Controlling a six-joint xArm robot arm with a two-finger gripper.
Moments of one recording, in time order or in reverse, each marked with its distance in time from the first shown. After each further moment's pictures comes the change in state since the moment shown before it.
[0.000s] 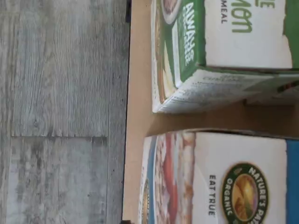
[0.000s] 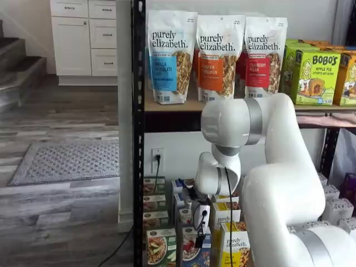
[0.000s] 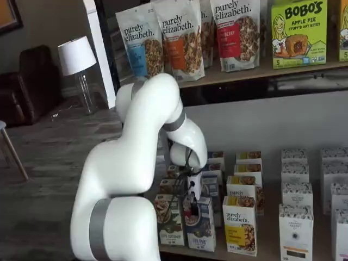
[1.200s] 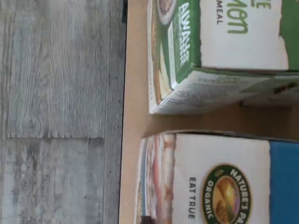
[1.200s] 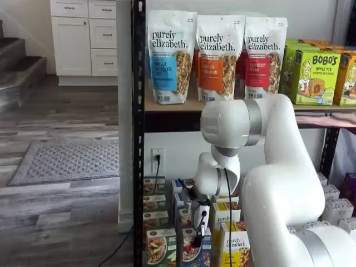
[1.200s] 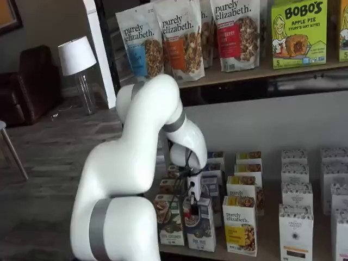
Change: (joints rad) arm 0.003 0.009 -0.008 0.006 -0.006 -0.003
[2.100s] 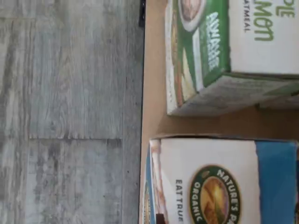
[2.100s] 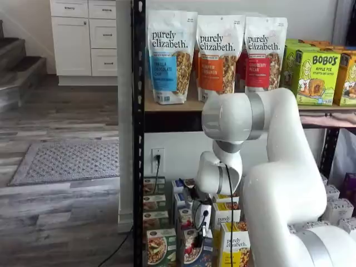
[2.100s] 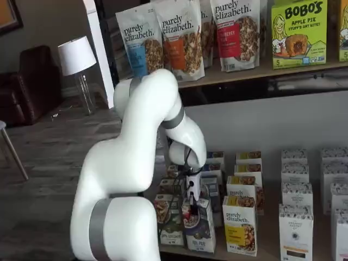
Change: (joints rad) arm -0.001 -0.059 0.075 0.013 0.011 -0.013
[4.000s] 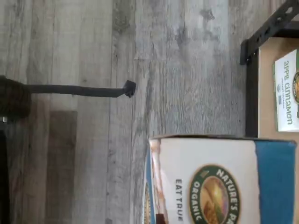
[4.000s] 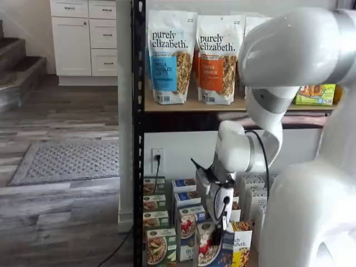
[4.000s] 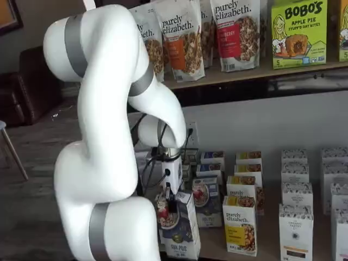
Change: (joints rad) arm 0.049 -0.902 0.860 -0.030 0.061 0.081
